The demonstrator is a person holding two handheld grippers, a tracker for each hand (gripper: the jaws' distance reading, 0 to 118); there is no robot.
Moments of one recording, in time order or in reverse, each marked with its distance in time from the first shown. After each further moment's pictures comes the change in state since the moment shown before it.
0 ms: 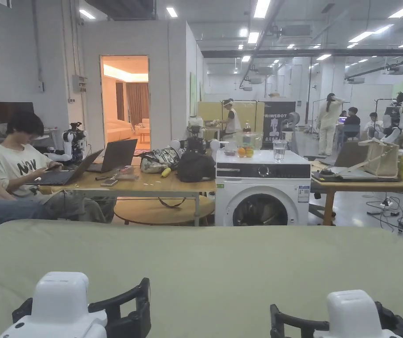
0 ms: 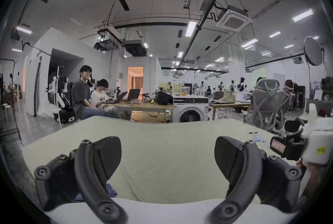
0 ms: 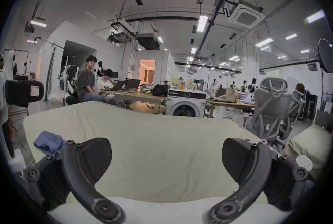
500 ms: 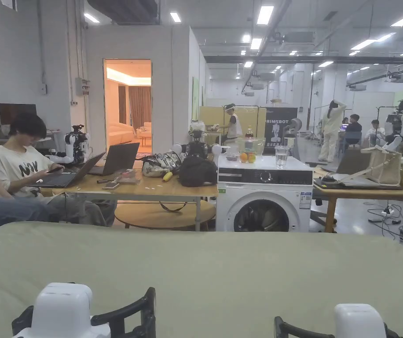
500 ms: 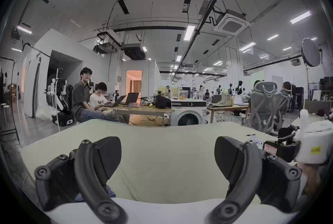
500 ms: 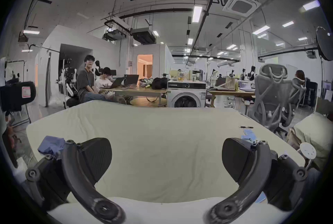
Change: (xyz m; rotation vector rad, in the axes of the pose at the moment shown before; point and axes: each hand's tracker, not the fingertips) left arm 0.004 -0.001 0.008 0.027 -0.021 -0.016; right arm -0.001 -0.002 -0.009 -0.069 -0.013 -0.084
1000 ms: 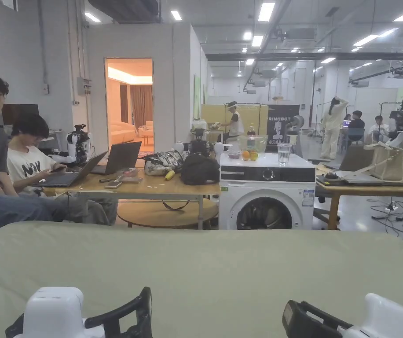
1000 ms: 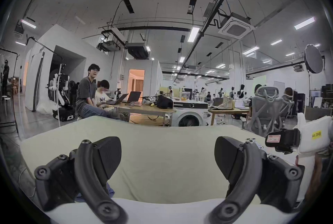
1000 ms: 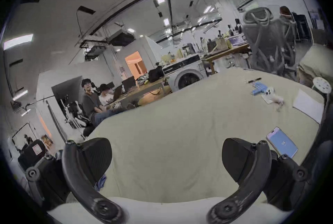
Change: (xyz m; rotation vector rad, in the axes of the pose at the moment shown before) left arm -0.006 -0.003 0.003 -0.001 0.021 0.050; right arm 0.015 0.014 0.001 -0.117 0.037 -0.378
